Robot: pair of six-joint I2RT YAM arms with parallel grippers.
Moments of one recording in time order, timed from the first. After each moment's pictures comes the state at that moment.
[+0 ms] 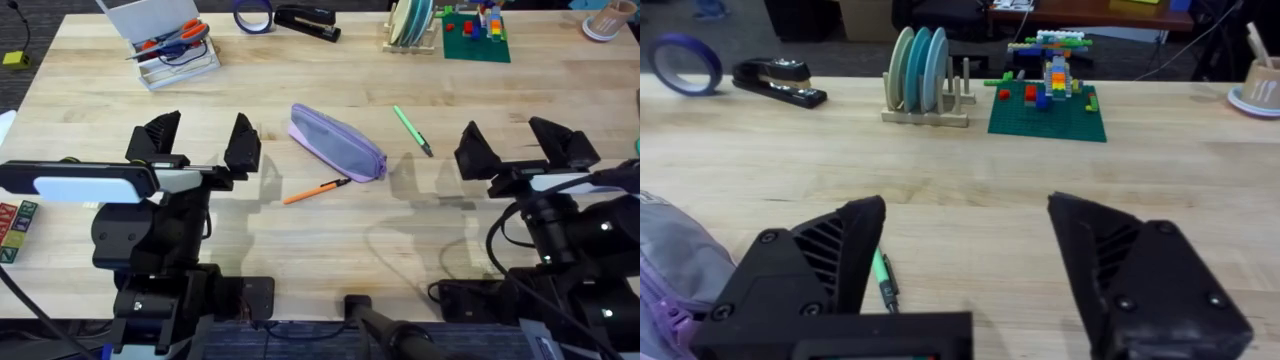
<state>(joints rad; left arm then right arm) 0.00 0.00 0.01 -0.02 0.01 0.00 0.00 0.00 0.01 -0.10 -0.03 0.00</state>
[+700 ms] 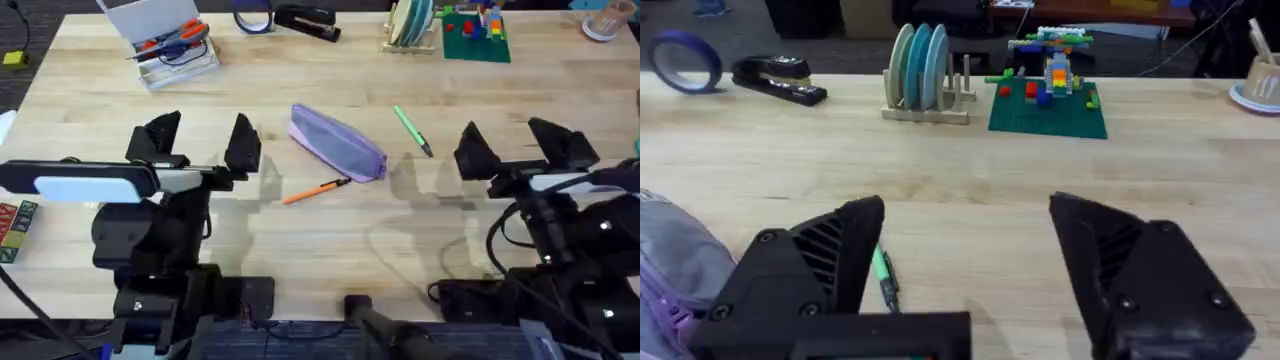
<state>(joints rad) 0.00 0.00 0.01 -0.02 0.01 0.00 0.00 0.00 0.01 -0.12 -0.03 0.00</state>
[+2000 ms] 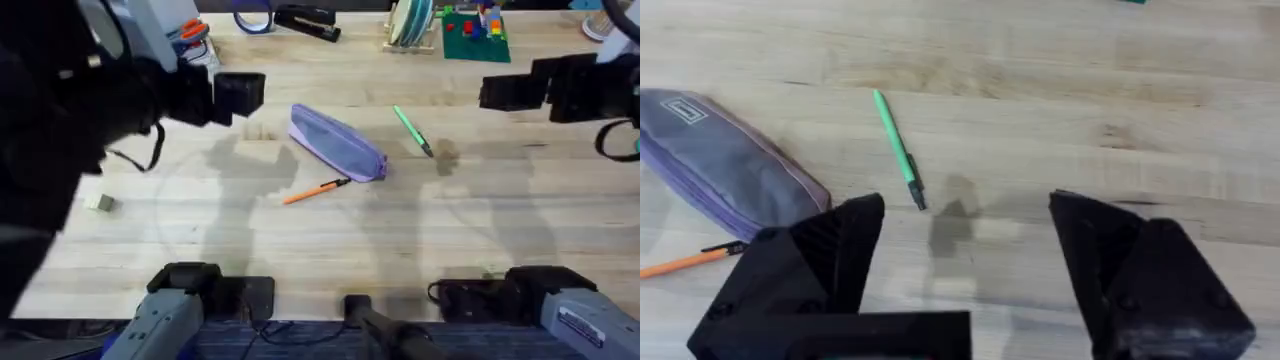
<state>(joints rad) 0.00 0.84 0.90 -0.64 0.19 0.19 0.00 0.97 1.05 -0.92 -0.07 -0.04</state>
